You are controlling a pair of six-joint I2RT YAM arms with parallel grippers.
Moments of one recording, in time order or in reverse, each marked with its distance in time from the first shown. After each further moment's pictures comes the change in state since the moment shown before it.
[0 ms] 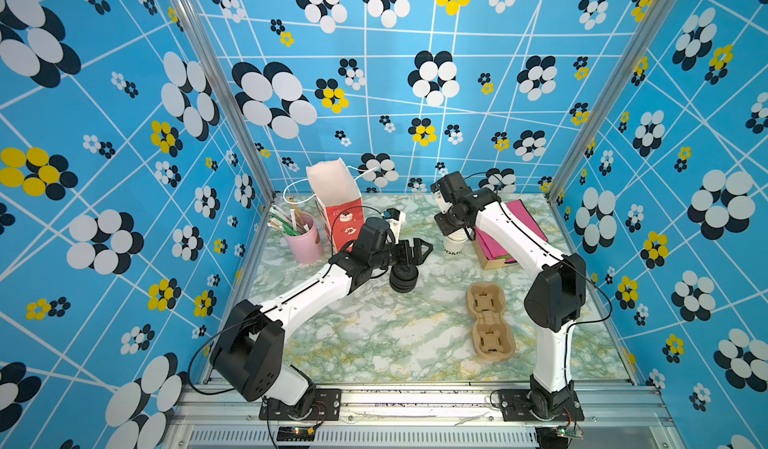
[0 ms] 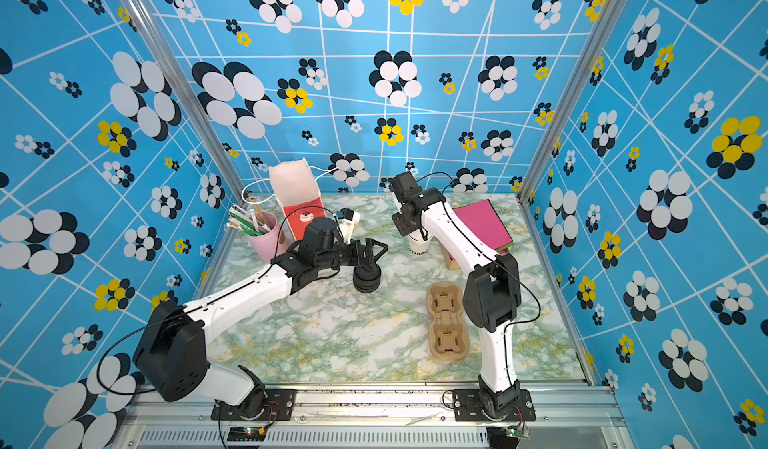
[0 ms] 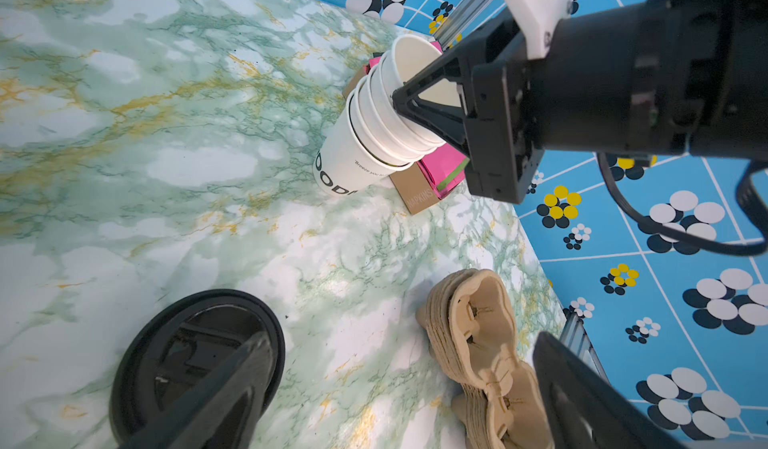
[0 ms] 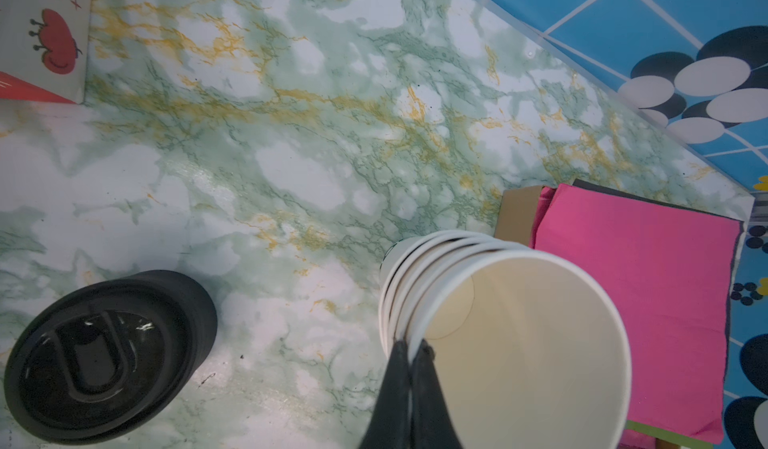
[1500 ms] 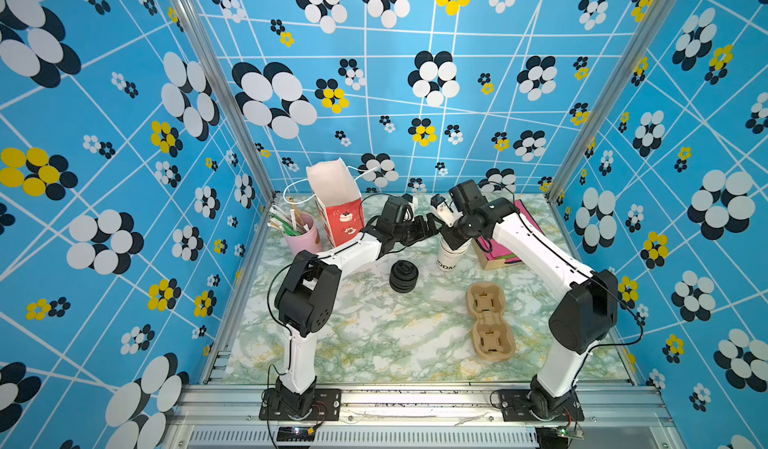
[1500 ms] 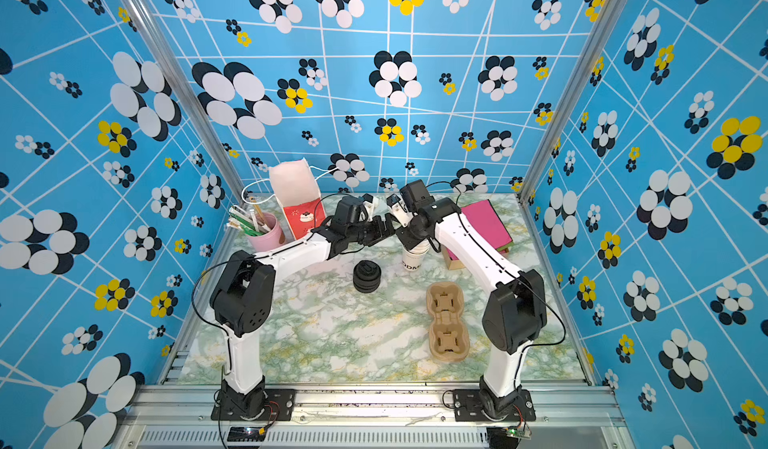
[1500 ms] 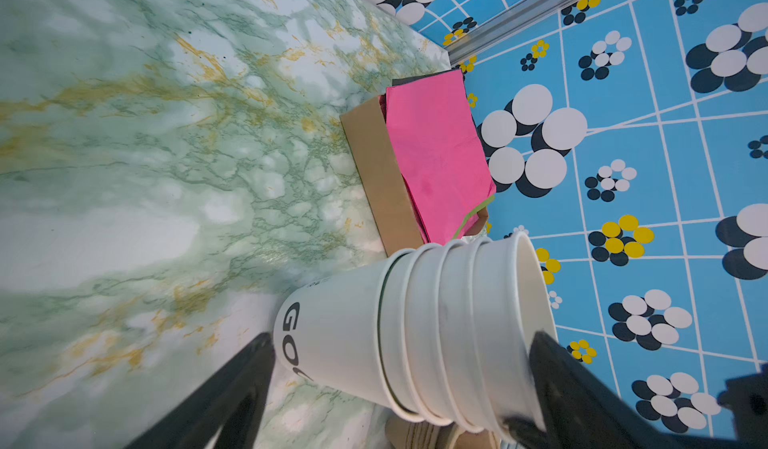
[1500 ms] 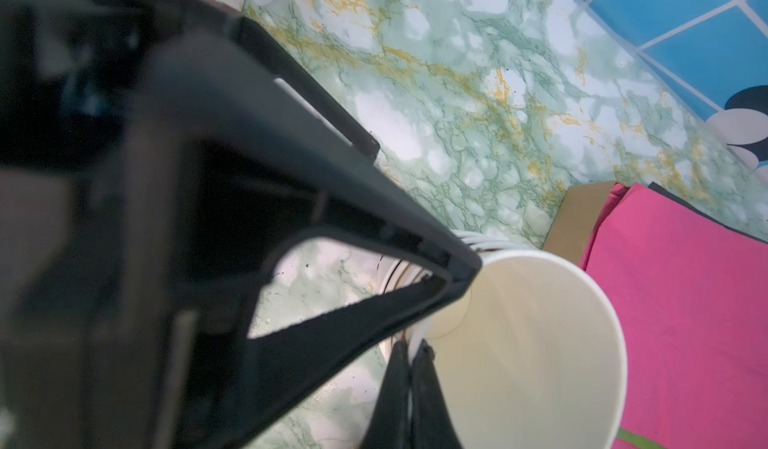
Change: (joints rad) left arm 0.050 0.471 0.395 0.064 0.130 -0.215; right arm 0.000 -0.212 -0.242 0.040 -0.206 -0.157
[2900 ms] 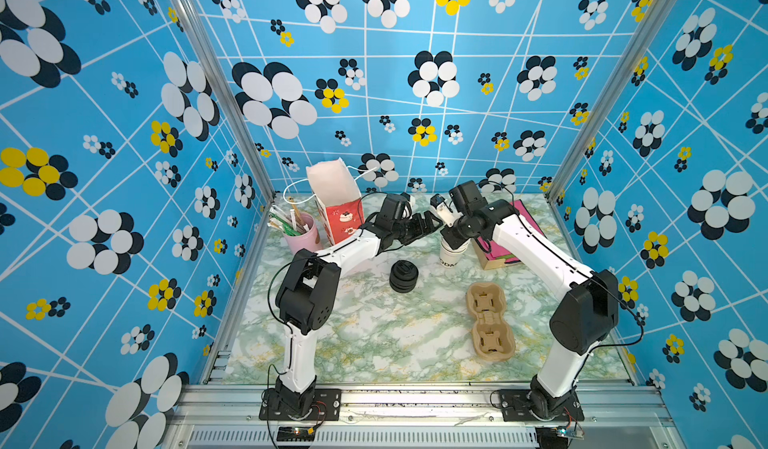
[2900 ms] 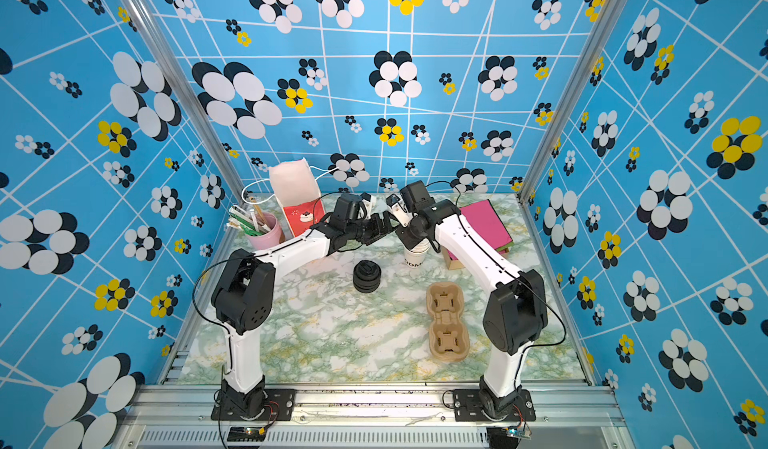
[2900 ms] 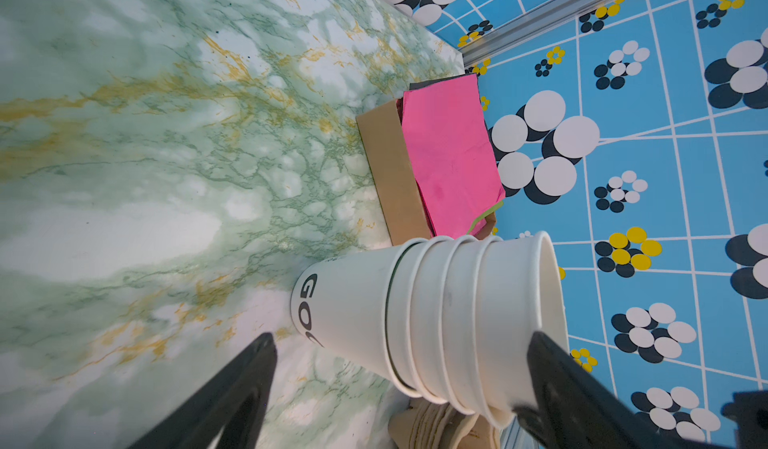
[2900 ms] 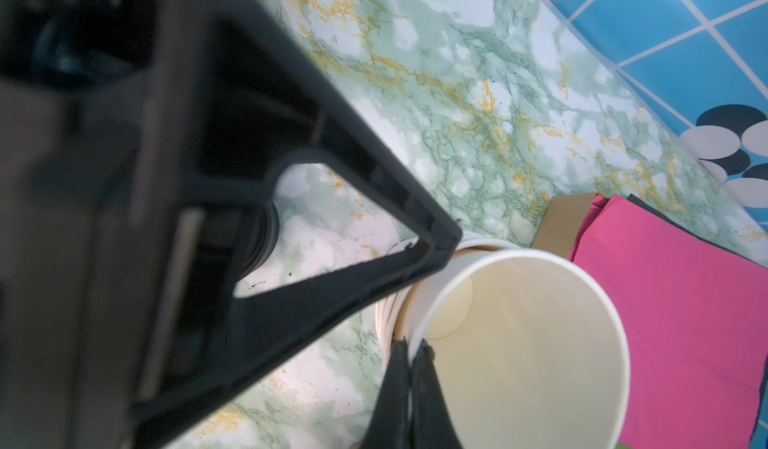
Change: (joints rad) left arm 0.017 0.013 0.035 -0.070 -0.001 -0.007; right arm 0.000 -0.003 -0.024 0.045 0.037 -0.030
